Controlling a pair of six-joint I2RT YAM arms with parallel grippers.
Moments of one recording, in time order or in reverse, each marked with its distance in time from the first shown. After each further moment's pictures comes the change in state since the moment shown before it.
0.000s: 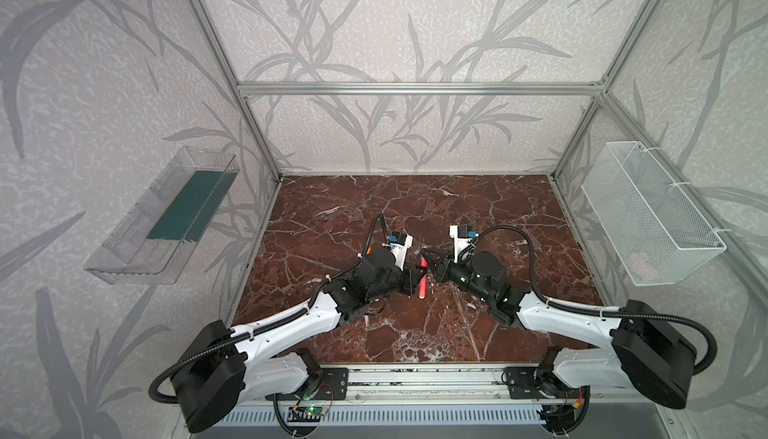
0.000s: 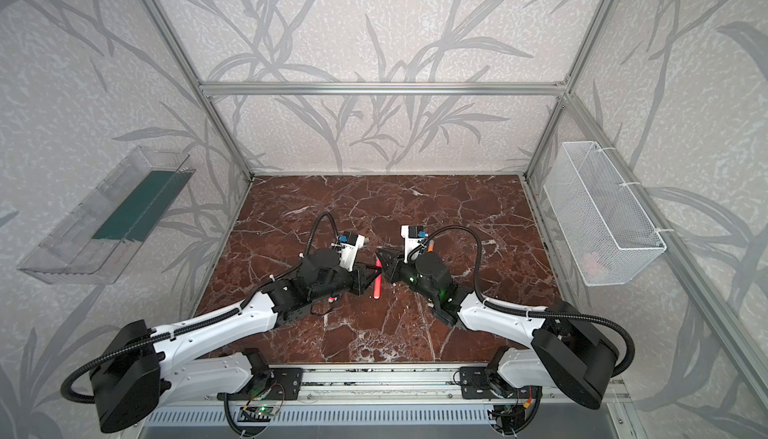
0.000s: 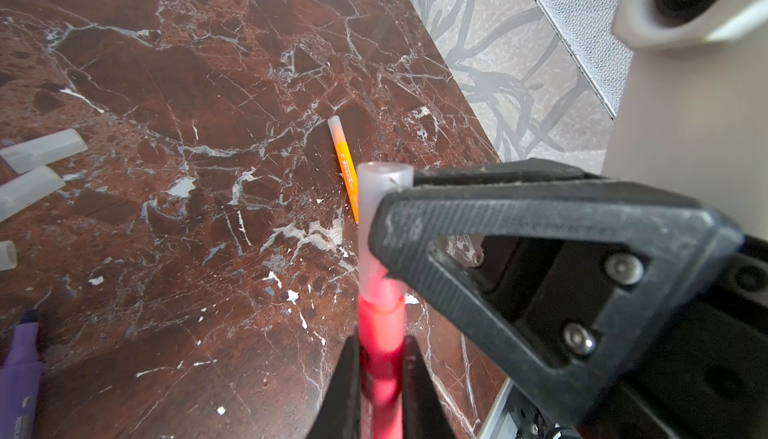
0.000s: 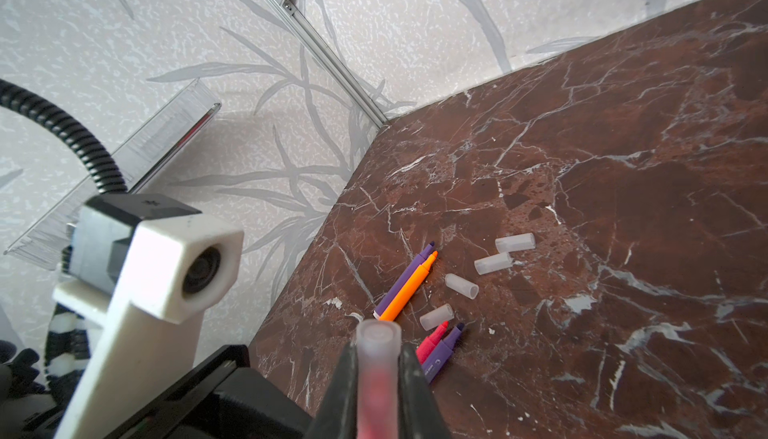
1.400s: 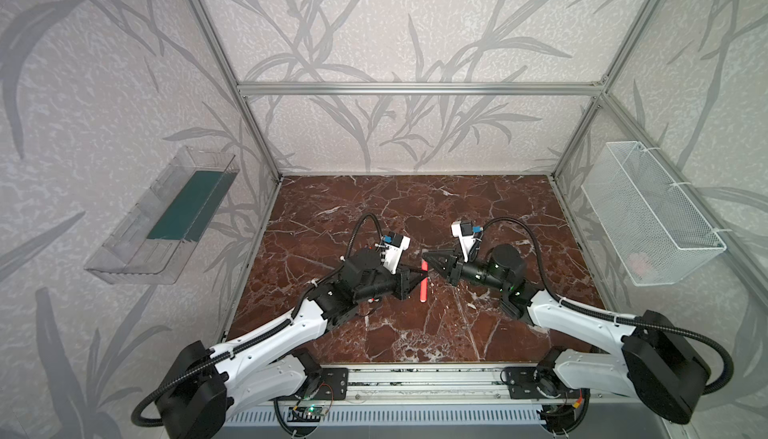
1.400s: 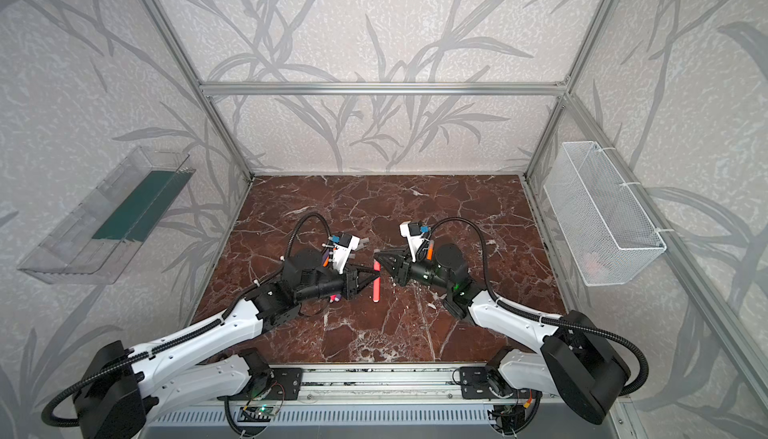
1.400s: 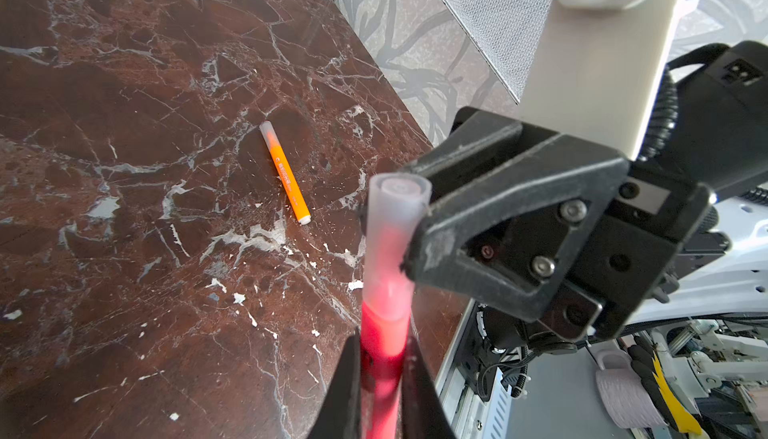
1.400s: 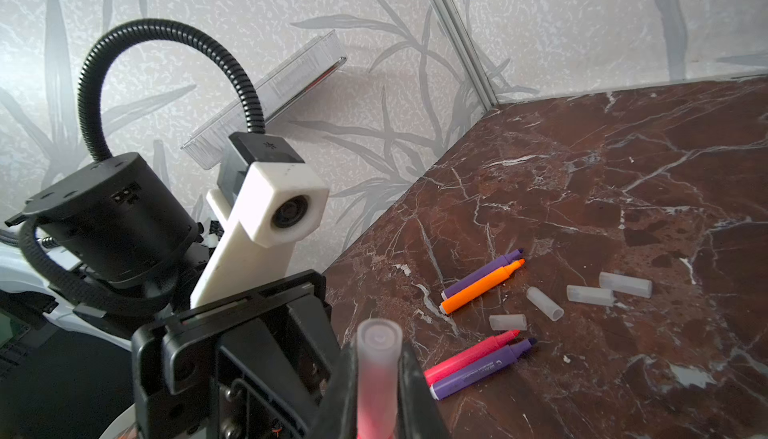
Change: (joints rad) left arm 0.052 -0.120 -0.037 0.021 0.207 0.040; right arm -0.171 -0.084 -0.015 0.045 -0.497 -0.122
